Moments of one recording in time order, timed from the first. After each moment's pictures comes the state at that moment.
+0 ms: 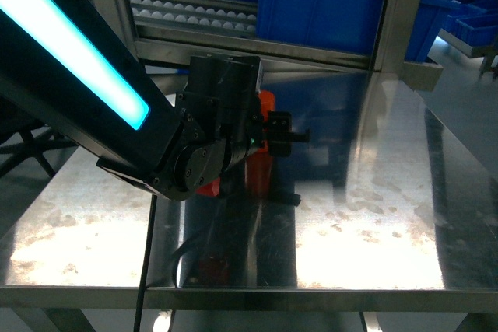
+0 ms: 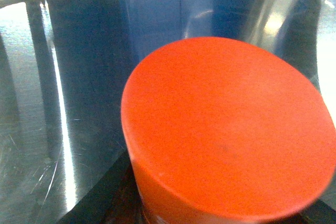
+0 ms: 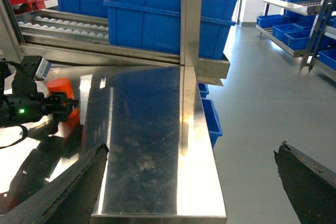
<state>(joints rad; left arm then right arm) -0.44 2.46 1.46 0.64 -0.13 -0.16 0.00 0.00 0.01 -0.01 0.00 0.00</state>
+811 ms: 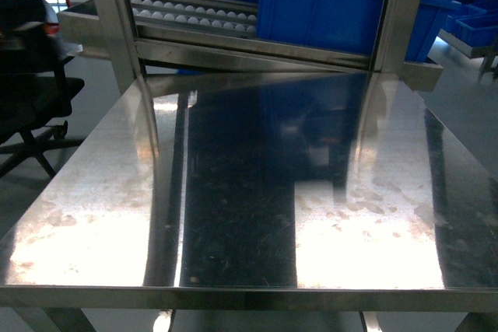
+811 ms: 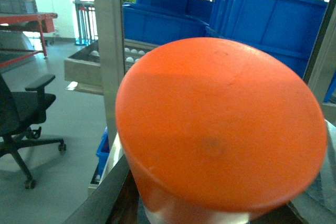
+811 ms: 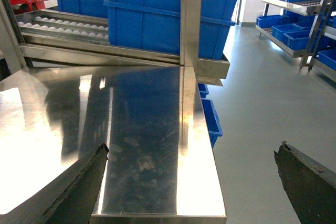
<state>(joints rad) -0.33 1.33 0.32 1.13 -0.30 -0.02 0.00 0.00 0.01 -0.01 0.00 0.00</state>
